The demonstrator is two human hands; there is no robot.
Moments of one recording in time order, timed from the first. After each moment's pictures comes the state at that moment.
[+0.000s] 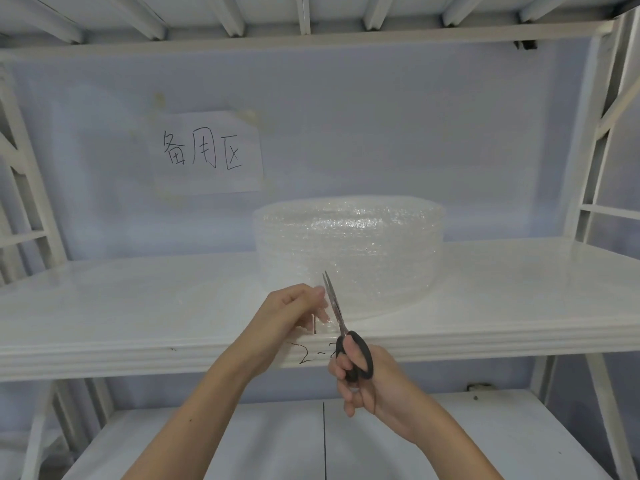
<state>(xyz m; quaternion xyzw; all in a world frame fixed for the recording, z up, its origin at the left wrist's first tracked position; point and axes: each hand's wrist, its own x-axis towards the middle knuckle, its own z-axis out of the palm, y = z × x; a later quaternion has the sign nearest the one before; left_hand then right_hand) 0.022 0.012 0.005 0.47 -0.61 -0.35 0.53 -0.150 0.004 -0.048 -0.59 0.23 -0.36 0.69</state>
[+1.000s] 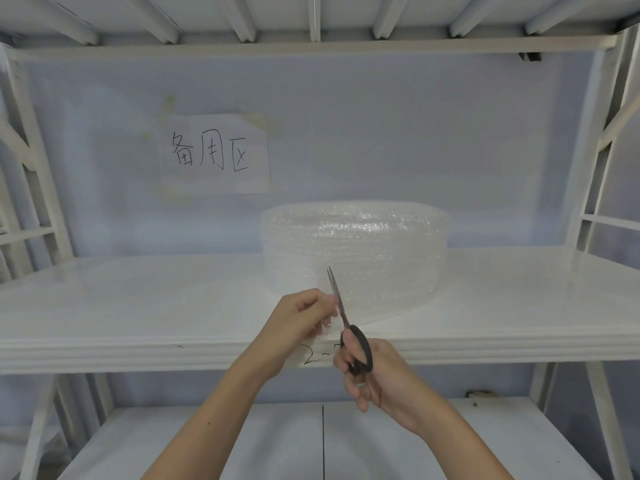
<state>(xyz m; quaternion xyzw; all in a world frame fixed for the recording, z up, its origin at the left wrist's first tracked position) 0.014 0.014 0.001 0.47 -0.62 -0.33 0.54 -0.151 0.007 -0.032 -0.62 0.27 -0.35 0.65</state>
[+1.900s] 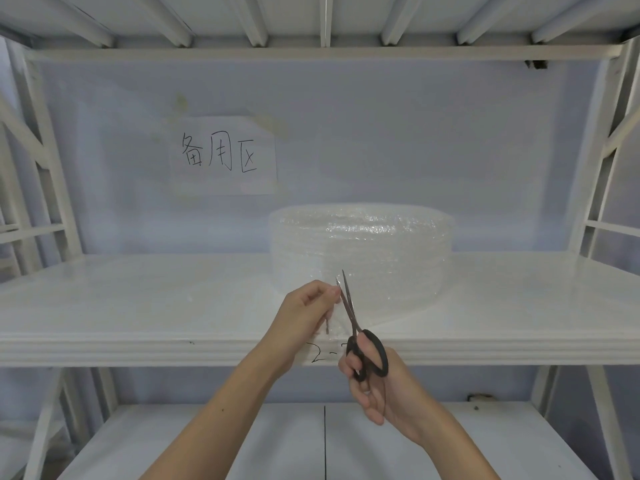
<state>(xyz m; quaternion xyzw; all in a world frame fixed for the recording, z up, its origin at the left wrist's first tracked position) 0.013 0.012 0.002 0.47 -0.58 -0.33 0.58 -0.150 0.016 -0.040 -0.58 0.25 -0.34 0.69</state>
